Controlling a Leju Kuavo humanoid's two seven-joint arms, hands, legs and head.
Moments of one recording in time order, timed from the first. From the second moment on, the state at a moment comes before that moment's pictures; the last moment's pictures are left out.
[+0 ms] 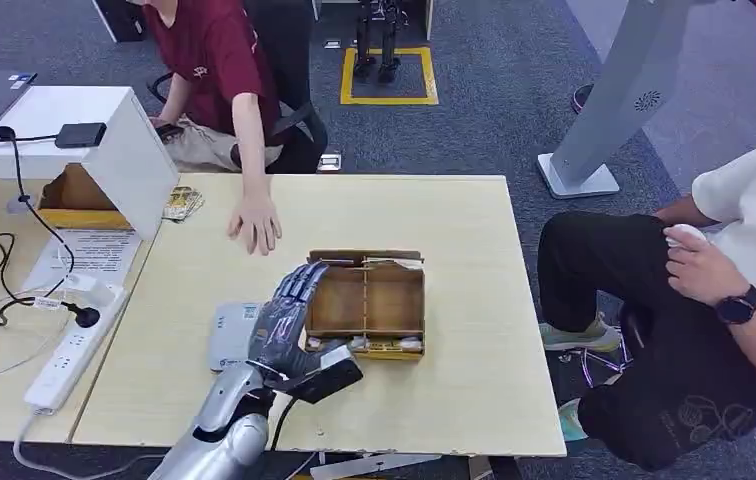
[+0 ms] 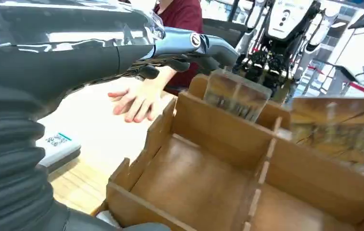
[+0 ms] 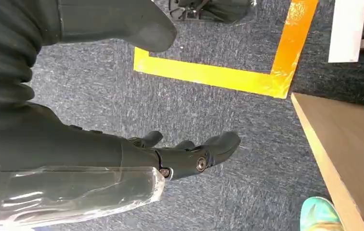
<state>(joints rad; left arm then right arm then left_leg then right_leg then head) -0.26 0.00 -0.64 -1.18 -1.02 0.44 -0.18 -0.12 0.13 -0.56 -0.33 0.89 -0.19 -0.08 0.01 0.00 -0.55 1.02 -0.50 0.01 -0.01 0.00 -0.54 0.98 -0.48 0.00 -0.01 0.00</state>
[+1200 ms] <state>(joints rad) -0.25 0.02 -0.57 -1.31 -1.01 0.49 -0.19 -0.11 0.13 -0.54 -0.33 0.86 -0.20 -0.08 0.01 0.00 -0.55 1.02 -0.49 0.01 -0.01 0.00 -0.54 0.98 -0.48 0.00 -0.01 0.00</state>
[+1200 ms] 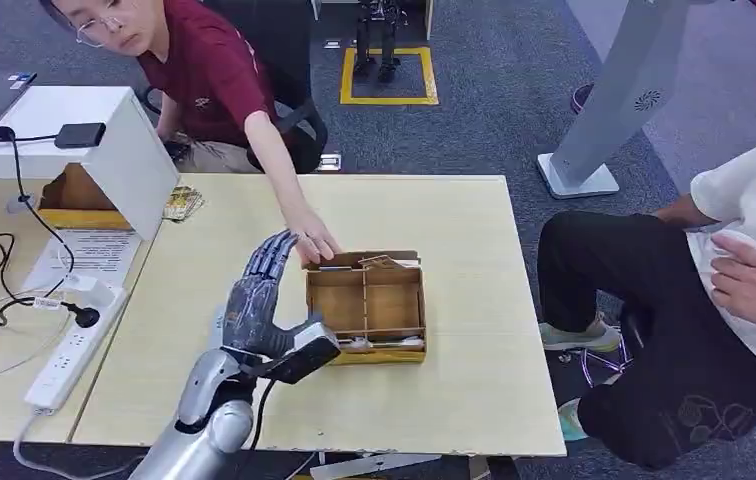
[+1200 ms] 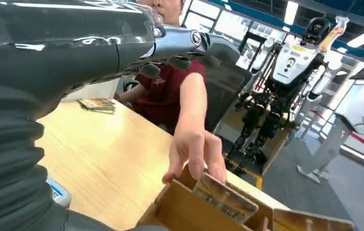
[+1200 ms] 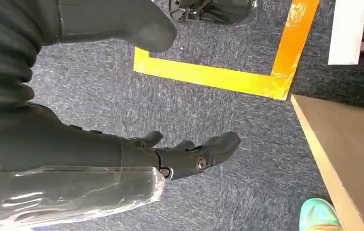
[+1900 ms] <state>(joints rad) -0.15 0.12 -0.49 -1.48 -0.96 0.48 -0.27 -0.09 0.13 -0.54 -0.33 0.84 -0.21 -0.09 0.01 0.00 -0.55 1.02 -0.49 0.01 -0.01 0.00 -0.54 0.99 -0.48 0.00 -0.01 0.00</state>
